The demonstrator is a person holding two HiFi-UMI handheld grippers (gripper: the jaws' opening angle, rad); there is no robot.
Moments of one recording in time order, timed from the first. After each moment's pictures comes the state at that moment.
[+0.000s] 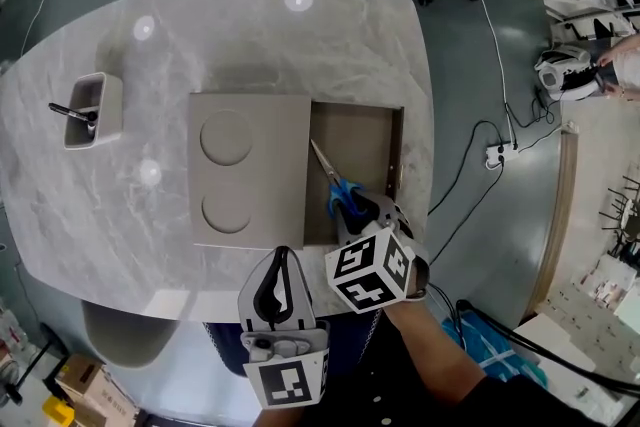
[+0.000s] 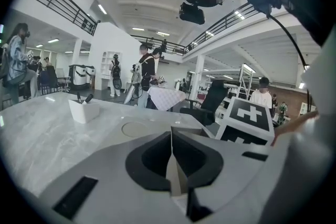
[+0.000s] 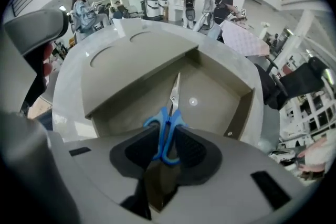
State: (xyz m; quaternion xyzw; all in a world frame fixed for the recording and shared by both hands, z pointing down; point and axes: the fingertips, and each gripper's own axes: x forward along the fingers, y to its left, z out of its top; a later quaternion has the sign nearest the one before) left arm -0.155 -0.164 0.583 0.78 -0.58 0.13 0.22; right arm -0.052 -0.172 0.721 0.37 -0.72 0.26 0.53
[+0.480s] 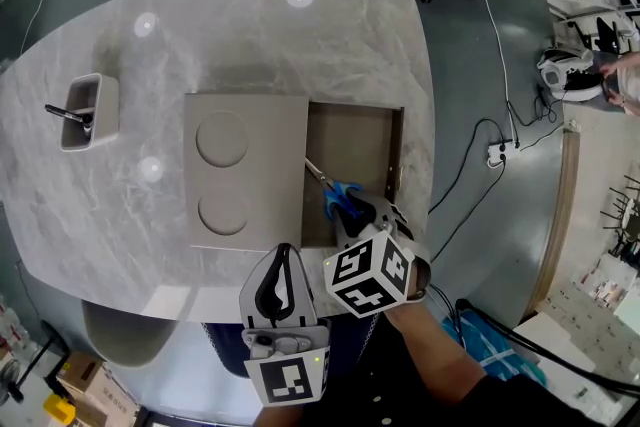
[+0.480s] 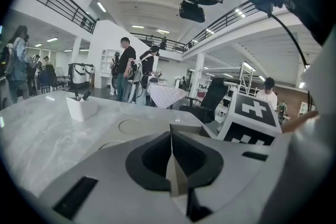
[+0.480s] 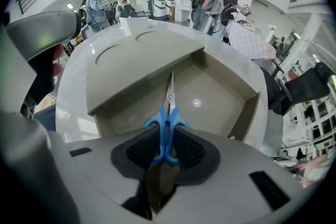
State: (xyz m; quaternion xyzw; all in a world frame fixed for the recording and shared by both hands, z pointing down) left arm -0.147 -0.167 0.595 0.77 -0.57 0.14 0.23; right arm -0.056 -0.171 0.724 0.34 -0.74 0.25 0.53
